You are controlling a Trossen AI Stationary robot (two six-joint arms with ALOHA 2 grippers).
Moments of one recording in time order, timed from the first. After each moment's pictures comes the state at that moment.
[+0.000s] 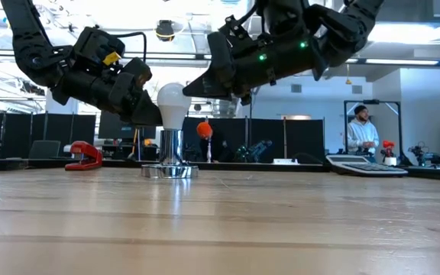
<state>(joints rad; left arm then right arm) 0.40 1.43 0.32 0.83 0.26 0.03 -0.01 1.89 0.96 0.69 0.26 0.10</state>
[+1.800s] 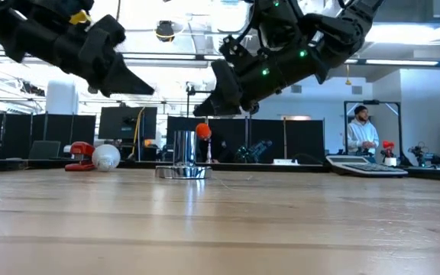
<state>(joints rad) 0.09 0.93 0.32 0.33 -0.21 -0.06 -0.03 1.88 0.96 0.53 0.27 0.06</state>
